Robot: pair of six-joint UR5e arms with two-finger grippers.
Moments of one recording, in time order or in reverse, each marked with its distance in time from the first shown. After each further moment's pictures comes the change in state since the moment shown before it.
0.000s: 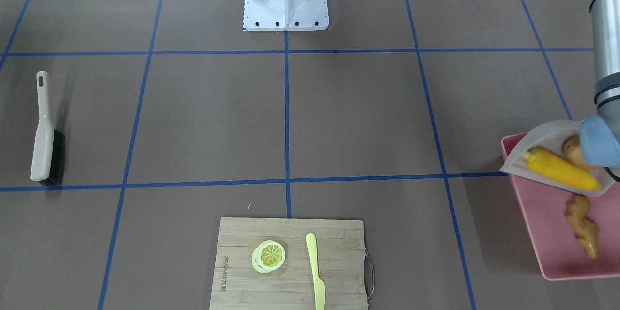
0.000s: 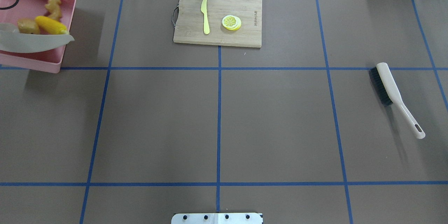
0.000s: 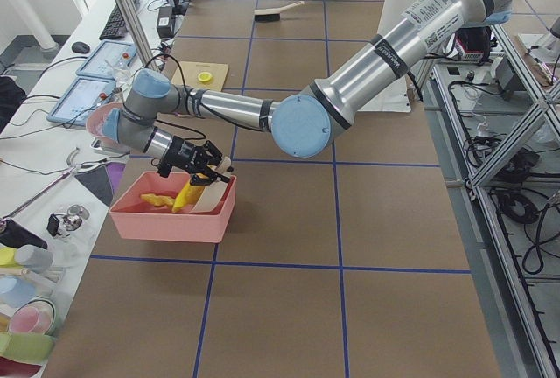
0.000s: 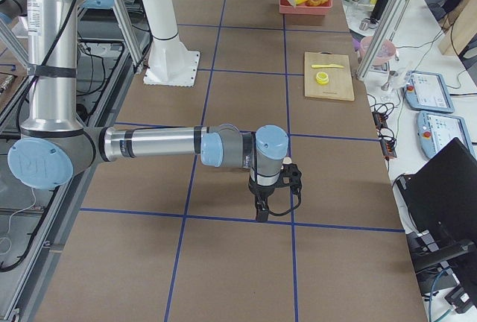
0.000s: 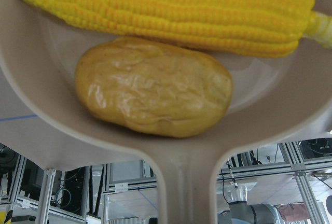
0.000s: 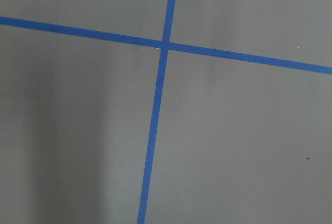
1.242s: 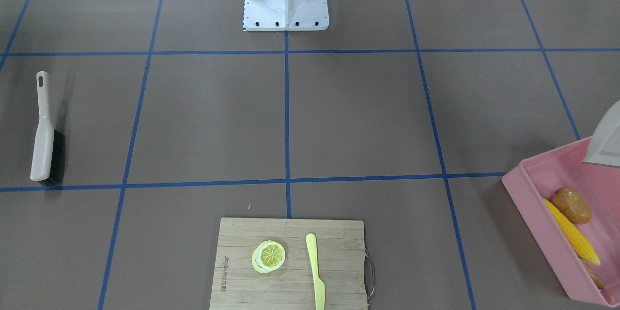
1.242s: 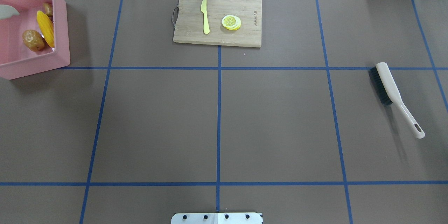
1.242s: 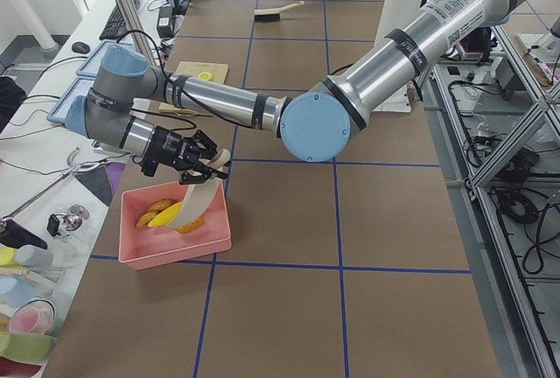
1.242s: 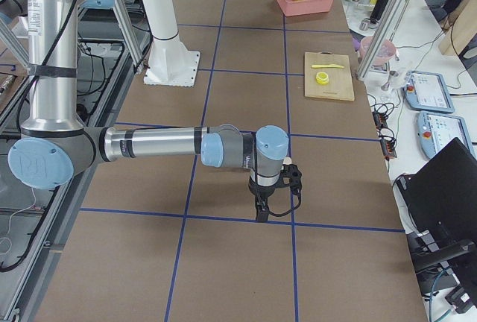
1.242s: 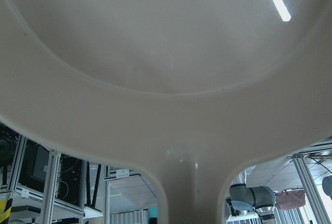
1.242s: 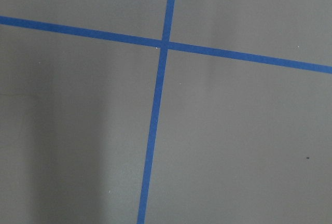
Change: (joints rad) left arm -0.217 -0.032 -0.092 0.242 0.152 0.178; right arm 0.000 0.000 -0.002 0.000 -0.001 0.000
